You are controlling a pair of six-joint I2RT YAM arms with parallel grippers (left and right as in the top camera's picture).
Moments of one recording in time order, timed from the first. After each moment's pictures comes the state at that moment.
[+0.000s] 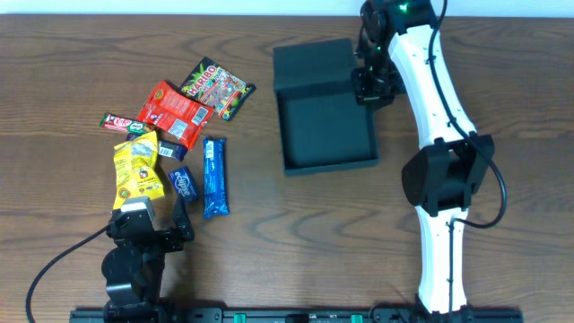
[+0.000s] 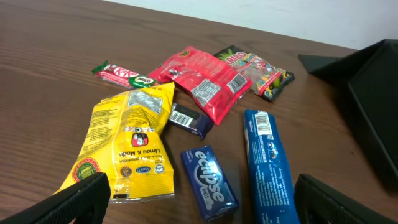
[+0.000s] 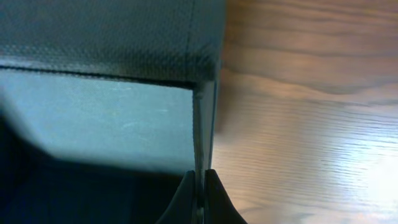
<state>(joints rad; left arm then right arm) 0.10 0.01 0.14 -0.47 0.06 -0.14 0.22 2.40 2.45 -1.70 -0.06 0.09</state>
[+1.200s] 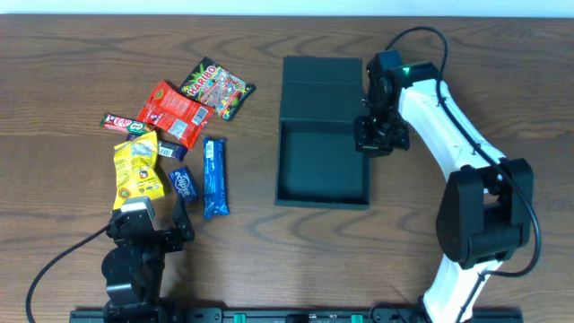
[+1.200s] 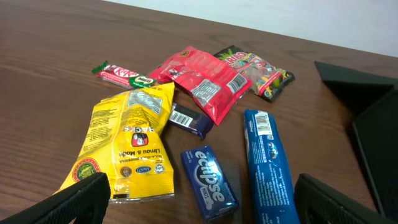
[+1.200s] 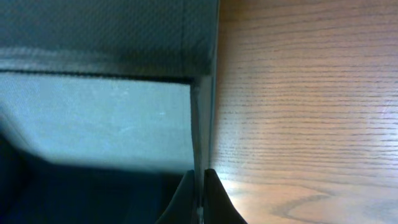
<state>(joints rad) 0.10 0.01 0.14 -0.47 0.06 -0.14 0.23 1.98 1.57 -1.21 -0.11 0.30</state>
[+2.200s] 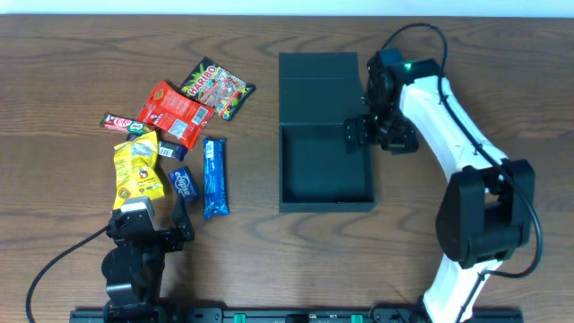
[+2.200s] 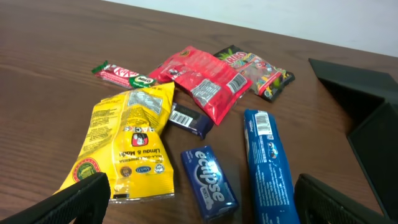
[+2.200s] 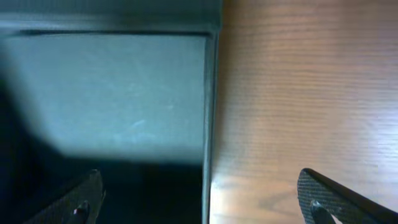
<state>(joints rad) 0.10 0.01 0.14 -0.47 0.06 -0.14 0.23 1.99 1.68 -1.31 -0.10 0.24</state>
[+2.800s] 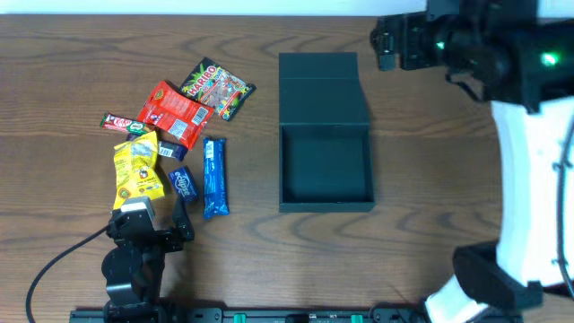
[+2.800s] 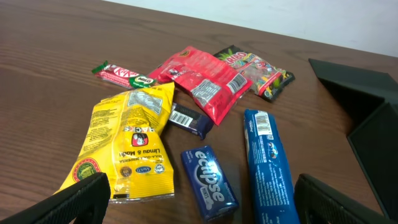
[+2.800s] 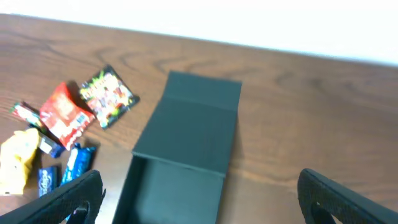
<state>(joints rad) 0.10 0.01 0.14 -0.47 0.06 -0.14 0.23 1.80 2.44 -1.42 -0.09 0.09</state>
